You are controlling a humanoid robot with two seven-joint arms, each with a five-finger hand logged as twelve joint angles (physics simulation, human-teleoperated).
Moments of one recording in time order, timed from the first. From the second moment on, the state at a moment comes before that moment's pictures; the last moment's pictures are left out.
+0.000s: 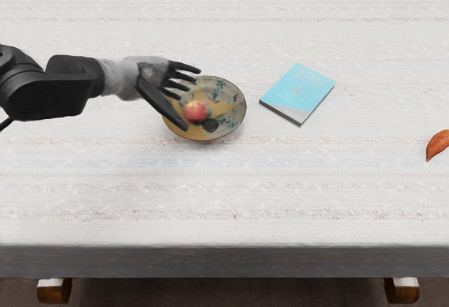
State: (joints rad) left arm -1.05 0.61 -0.54 -1.44 0.34 -0.14 0.61; right arm -0.08 0.00 0.17 0.12 0.01 0.11 -0.52
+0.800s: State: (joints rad) left arm -0.83 1.17 -0.58 -1.49 -0.65 -0.61 0.61; right arm -0.08 0.00 0.17 0.17 0.01 0.11 -0.52
